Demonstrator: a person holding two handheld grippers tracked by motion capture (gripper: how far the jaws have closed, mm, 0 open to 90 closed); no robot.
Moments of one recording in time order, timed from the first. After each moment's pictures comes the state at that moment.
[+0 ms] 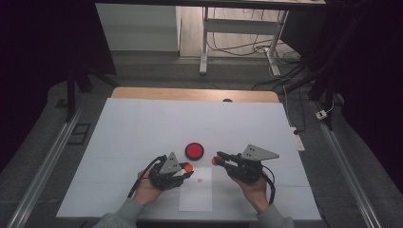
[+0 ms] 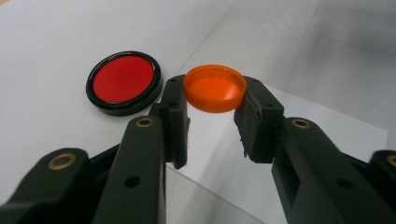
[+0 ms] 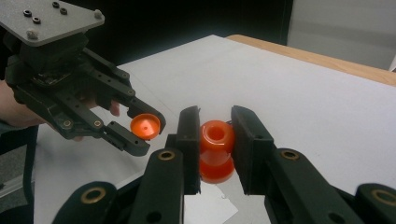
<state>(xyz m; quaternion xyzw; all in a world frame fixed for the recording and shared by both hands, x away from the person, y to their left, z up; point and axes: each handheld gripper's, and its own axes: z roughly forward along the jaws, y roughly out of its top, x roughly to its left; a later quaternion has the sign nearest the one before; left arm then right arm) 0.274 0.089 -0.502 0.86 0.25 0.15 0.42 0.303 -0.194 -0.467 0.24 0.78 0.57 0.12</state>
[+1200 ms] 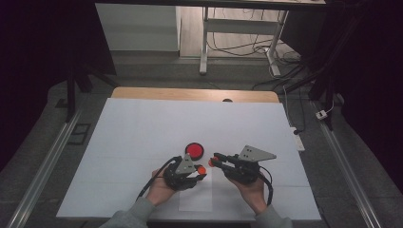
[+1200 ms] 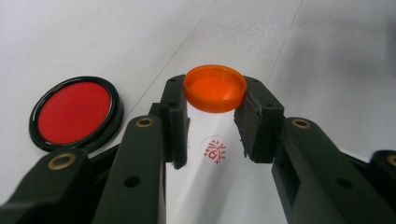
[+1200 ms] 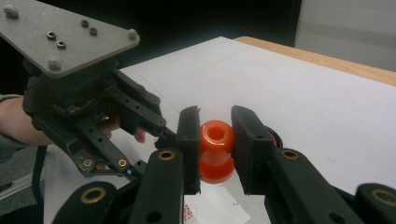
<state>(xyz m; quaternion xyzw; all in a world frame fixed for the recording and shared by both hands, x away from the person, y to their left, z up) 0.282 0.051 -0.507 0.87 0.22 0.13 0.42 0.301 -0.187 -0.468 0.23 0.78 0.57 0.11</state>
